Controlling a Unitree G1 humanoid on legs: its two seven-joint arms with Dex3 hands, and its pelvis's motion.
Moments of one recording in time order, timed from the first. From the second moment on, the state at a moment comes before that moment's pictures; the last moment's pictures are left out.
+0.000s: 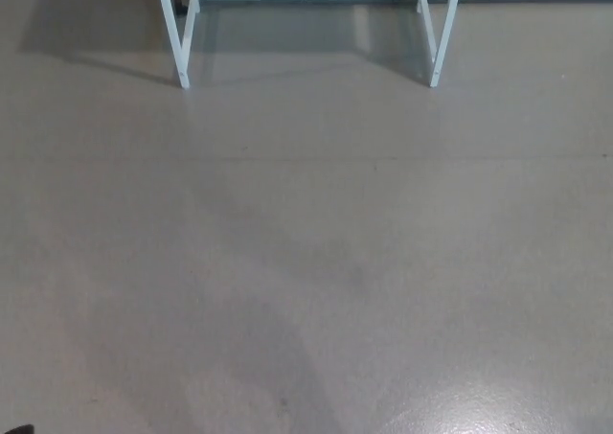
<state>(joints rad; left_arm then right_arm) 0.17 0.38 0.25 0.78 -0.02 -0.11 -0.23 0.15 -0.33 -0.12 0.93 -0.10 -0.33 0.03</state>
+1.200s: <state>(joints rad) 0.18 0.38 0.24 0.80 -0.06 -0.17 -0.28 0.15 -0.33 -0.13 1.01 -0.08 -0.44 0.02</state>
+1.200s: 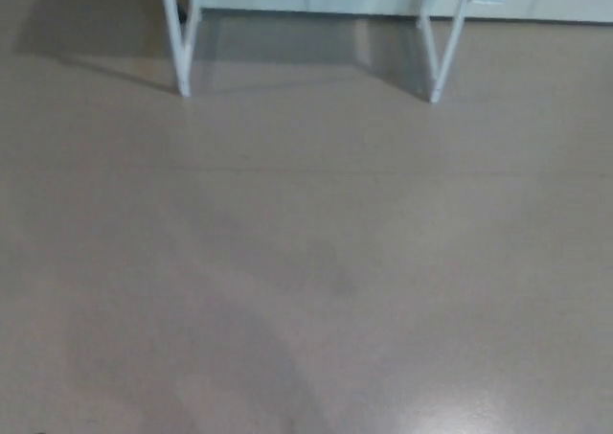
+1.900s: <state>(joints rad) 0.17 0.41 0.20 0.78 -0.06 -0.17 -0.27 0.13 -0.35 -0.13 1.01 -0.07 -0.45 0.02</state>
